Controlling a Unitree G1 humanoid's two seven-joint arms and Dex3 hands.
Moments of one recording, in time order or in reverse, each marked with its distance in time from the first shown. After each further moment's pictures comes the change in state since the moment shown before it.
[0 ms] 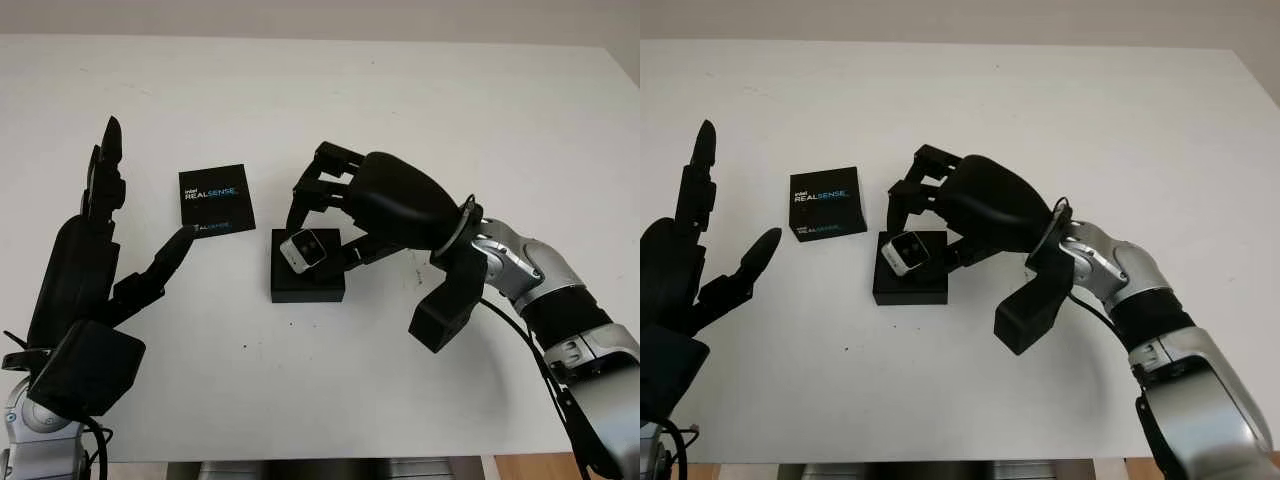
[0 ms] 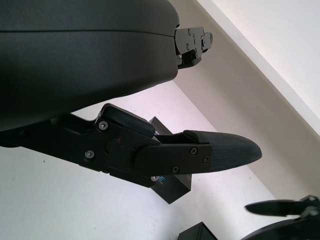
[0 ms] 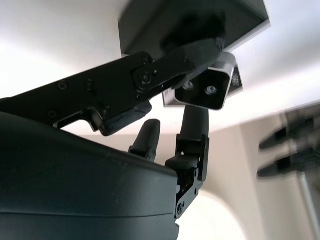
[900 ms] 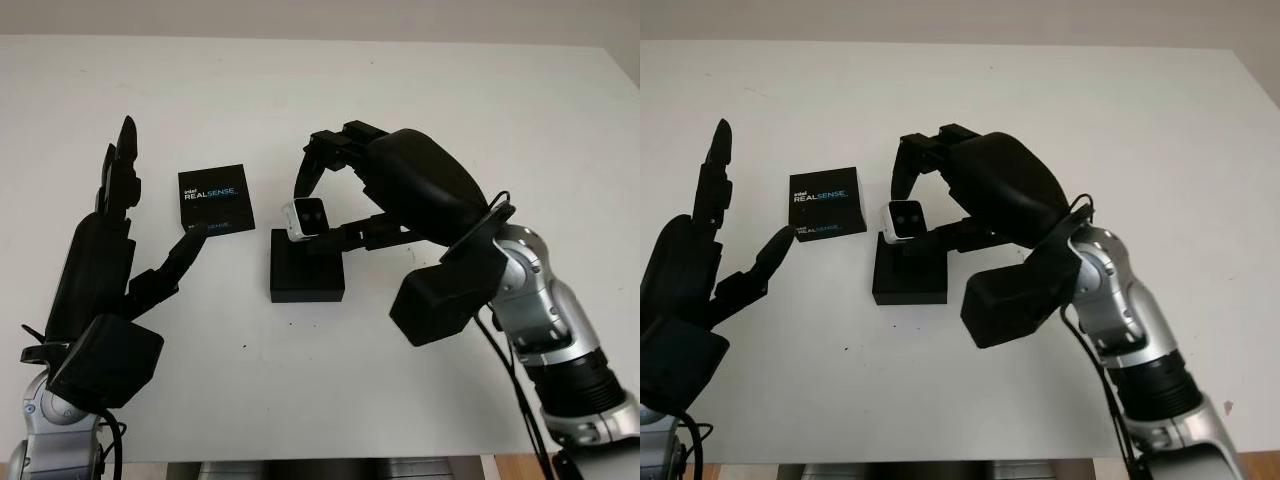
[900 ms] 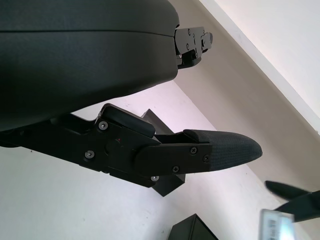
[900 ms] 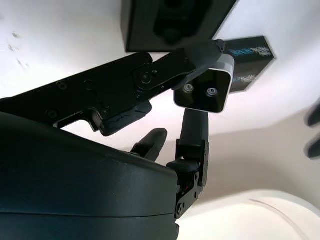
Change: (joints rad) left arm -0.026 -0.029 -0.046 0.012 0.037 0.012 0.015; right arm 0.283 0.122 -0.079 -0.654 -0.078 0.722 0.243
